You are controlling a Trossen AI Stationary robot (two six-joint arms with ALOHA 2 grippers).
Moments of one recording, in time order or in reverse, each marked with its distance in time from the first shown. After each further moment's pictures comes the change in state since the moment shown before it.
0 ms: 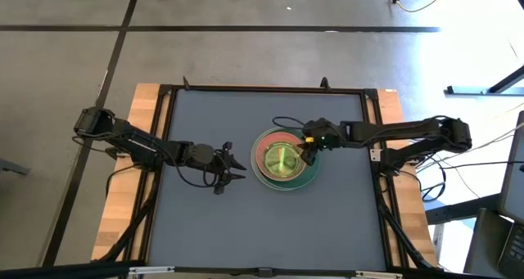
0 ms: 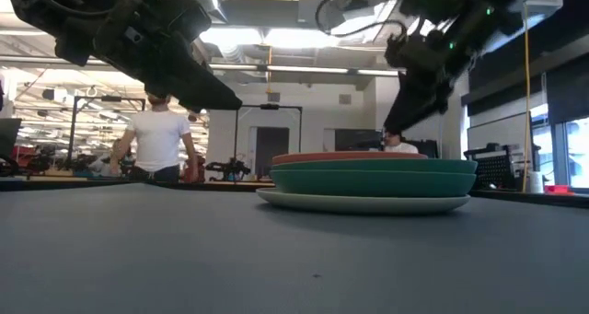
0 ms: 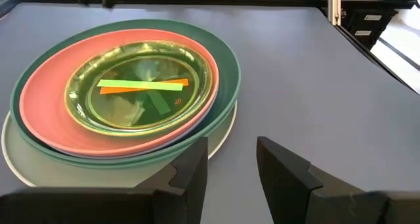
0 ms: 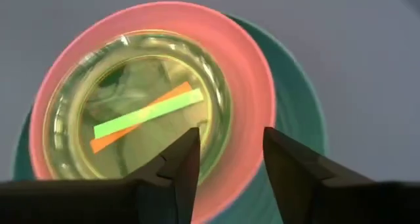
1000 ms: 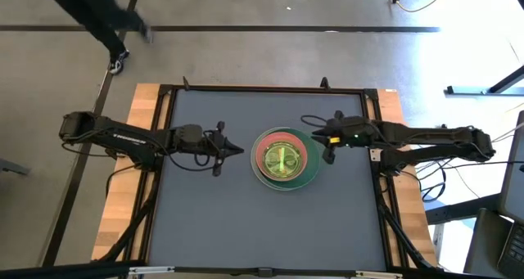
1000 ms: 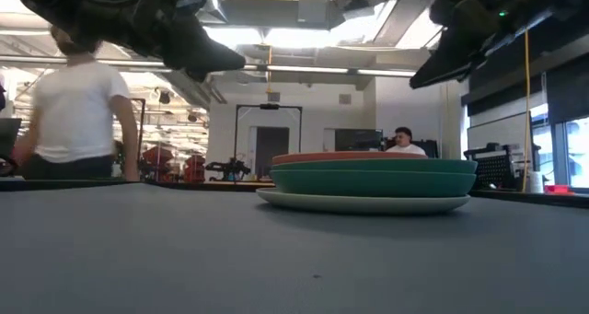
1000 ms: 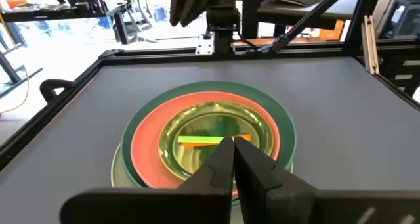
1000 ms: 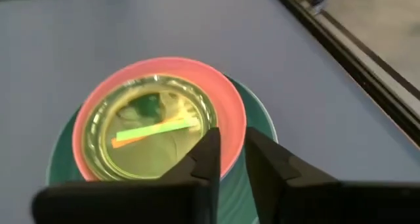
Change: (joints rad) left arm 0.176 -0.212 0.001 -0.050 0.038 0.121; right arm 0.014 -0.385 -0.112 -0.007 0.034 -0.213
